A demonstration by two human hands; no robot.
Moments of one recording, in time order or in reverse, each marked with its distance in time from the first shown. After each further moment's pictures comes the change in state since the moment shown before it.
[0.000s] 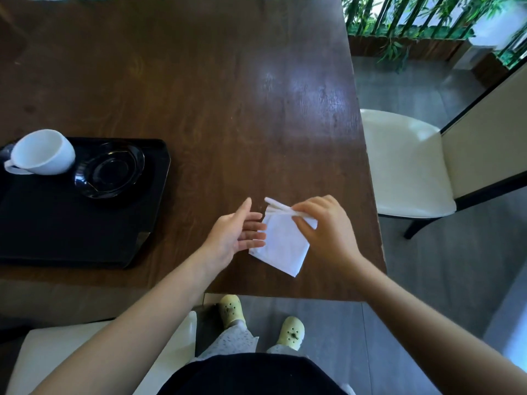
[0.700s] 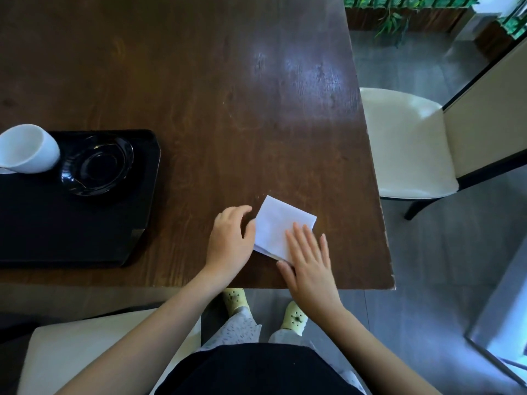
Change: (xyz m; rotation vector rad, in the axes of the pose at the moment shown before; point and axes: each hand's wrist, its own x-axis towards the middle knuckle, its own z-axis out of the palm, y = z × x) left_hand -0.005 -0.034 -0.004 0.864 0.268 0.605; right_hand -0.086 0.007 0.079 -0.162 -0.227 0.109
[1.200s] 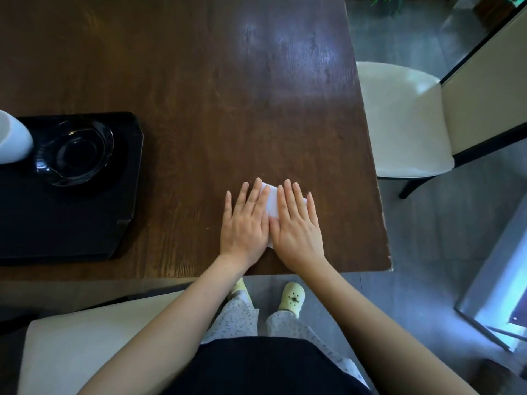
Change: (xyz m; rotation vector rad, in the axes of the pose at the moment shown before) left_hand 0.002 -0.012 0.053 0.429 -0.126 0.324; right_hand 0.050 0.001 0.014 -0.158 0.059 0.061
